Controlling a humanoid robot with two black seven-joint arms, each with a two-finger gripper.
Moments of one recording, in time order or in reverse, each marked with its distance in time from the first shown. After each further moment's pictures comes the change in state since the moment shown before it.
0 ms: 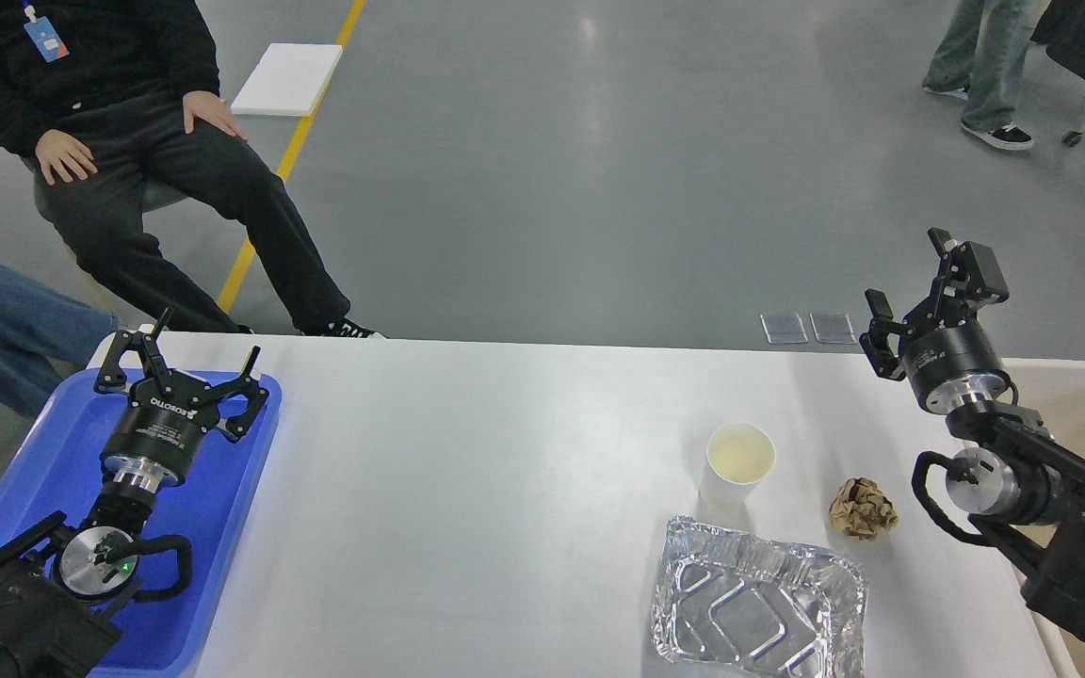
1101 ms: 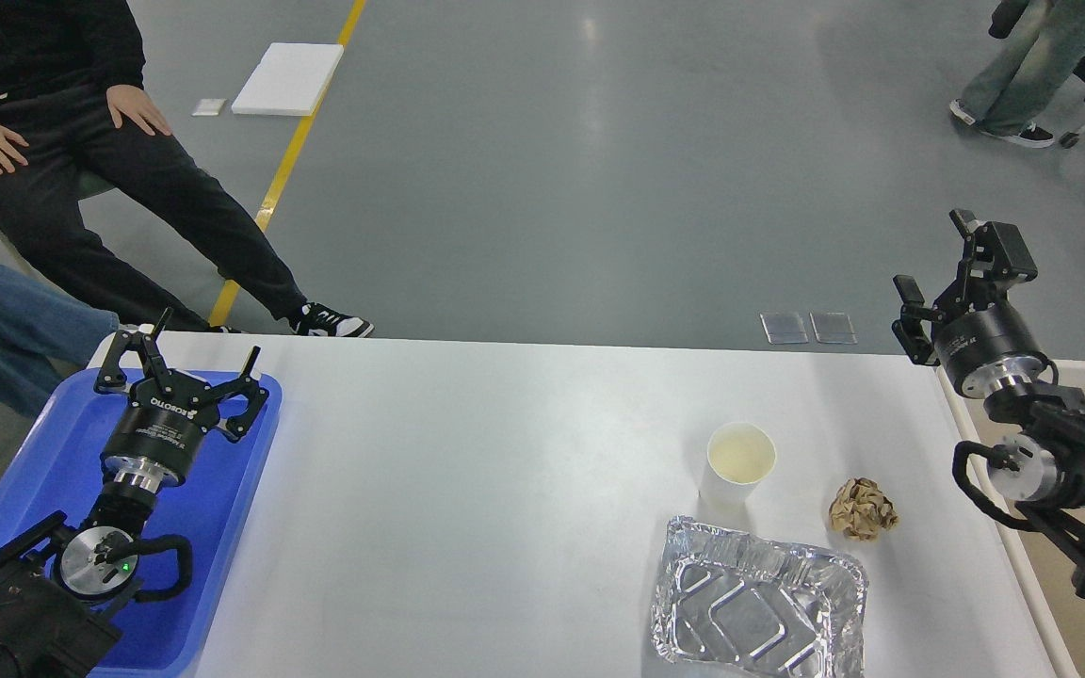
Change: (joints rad) left arm 0.000 -0.001 -0.001 0.000 -0.001 0.000 0.001; right arm 0.074 -0.104 -0.134 -0.008 -0.002 0.009 0.000
